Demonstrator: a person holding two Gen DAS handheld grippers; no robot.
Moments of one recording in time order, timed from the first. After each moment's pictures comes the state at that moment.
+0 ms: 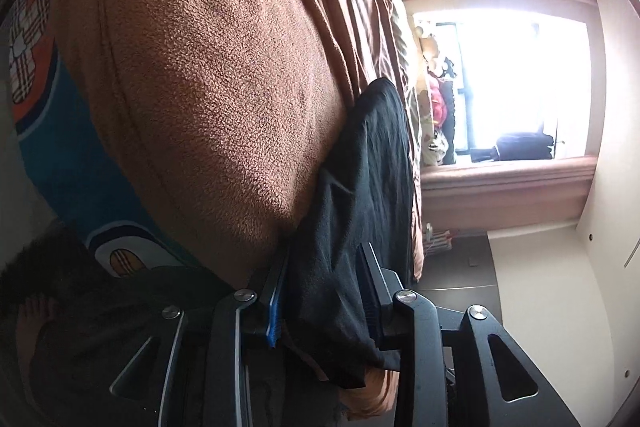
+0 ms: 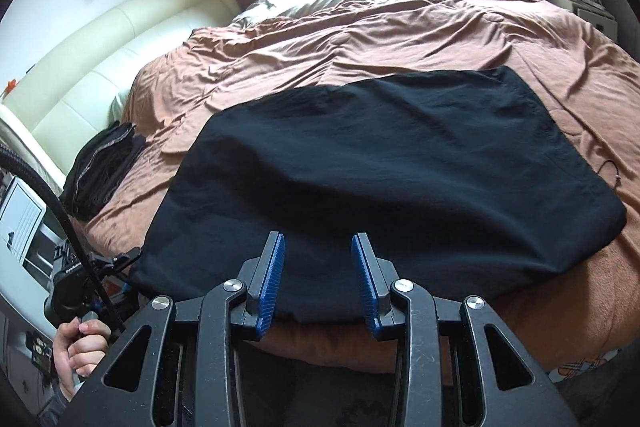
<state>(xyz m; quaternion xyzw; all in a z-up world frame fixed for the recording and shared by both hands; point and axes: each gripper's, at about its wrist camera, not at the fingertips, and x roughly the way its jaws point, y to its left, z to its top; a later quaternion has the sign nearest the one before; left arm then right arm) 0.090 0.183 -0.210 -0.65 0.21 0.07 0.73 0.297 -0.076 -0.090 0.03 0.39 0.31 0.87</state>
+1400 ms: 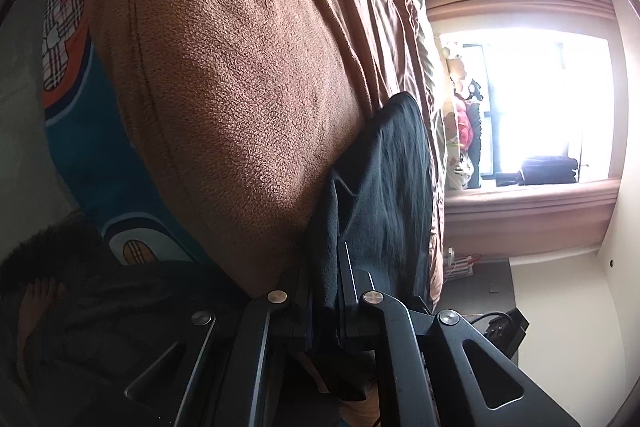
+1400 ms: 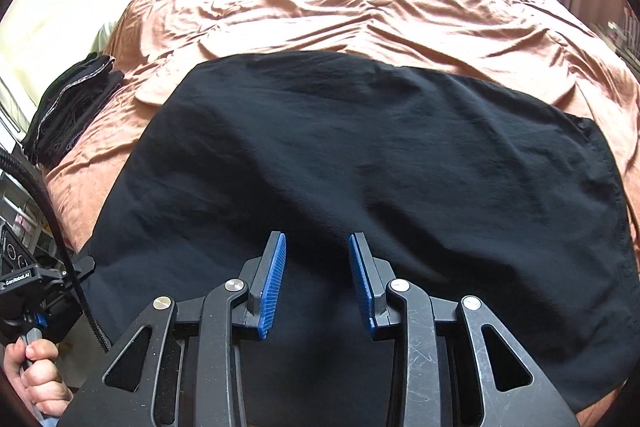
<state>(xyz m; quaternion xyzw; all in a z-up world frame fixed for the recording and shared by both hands) 0.094 0.173 -0.201 -0.65 0.21 0.14 0.72 0.396 0.007 -0.106 -0.10 0.44 0.31 0.84</state>
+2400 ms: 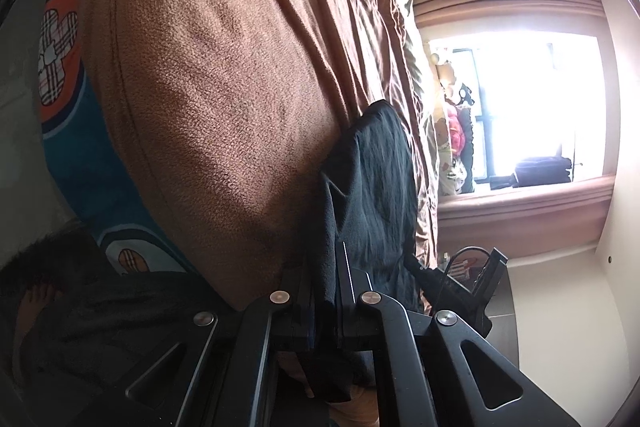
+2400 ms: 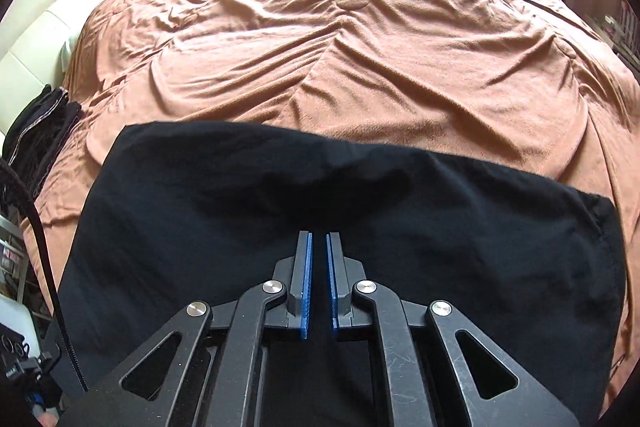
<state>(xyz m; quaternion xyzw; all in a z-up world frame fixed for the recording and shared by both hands) 0.092 0.170 -0.180 -0.64 0.19 0.14 0.73 0.472 0.057 -0.106 -0.09 0.46 0.27 0.84</state>
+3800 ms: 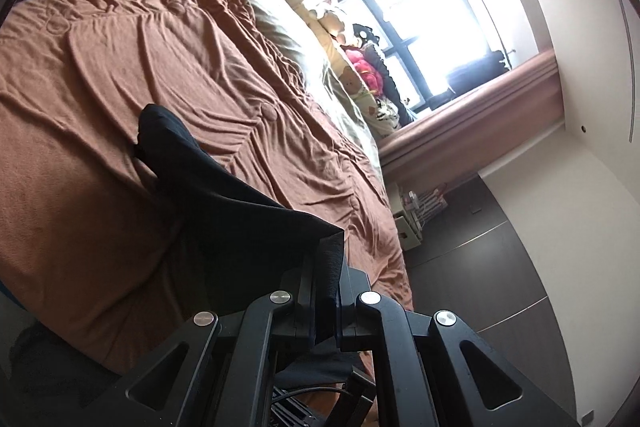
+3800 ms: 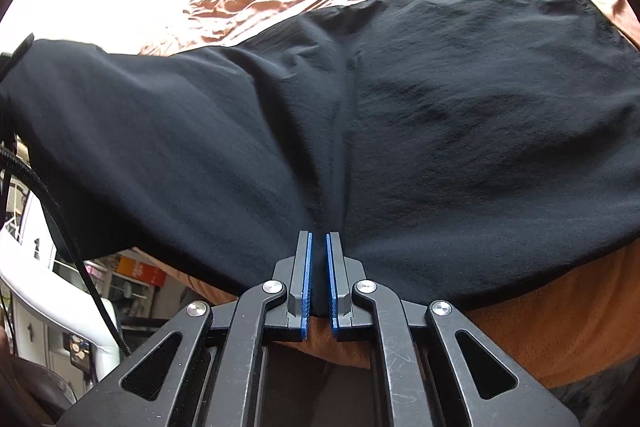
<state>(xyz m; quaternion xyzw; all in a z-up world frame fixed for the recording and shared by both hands) 0.217 0.090 -0.016 -0.48 0.21 0.03 0.85 0.356 -0.062 -0.131 0.08 0.48 0.34 0.81</state>
